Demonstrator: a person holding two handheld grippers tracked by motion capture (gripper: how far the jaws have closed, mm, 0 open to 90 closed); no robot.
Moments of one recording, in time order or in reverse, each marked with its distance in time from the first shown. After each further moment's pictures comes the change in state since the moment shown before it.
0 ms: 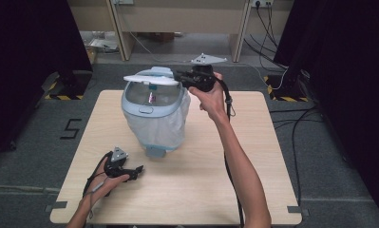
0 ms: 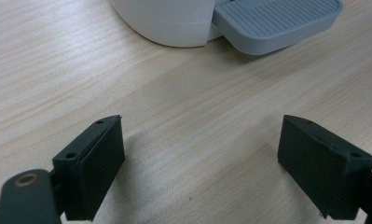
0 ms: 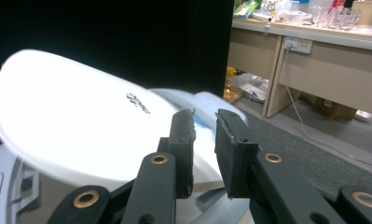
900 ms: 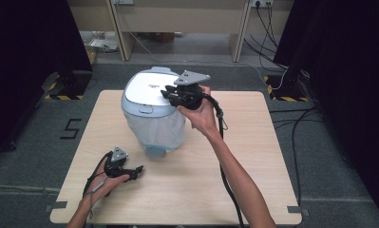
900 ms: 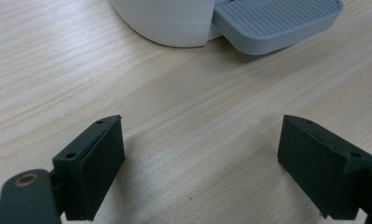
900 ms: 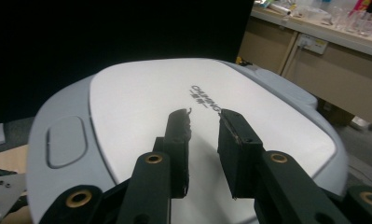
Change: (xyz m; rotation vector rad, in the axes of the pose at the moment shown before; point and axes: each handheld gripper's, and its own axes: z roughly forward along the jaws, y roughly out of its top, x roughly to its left) left arm 0.000 0.000 0.000 -0.002 0.001 -0.001; right arm 0.058 -0.017 0.000 0.070 0.007 -0.149
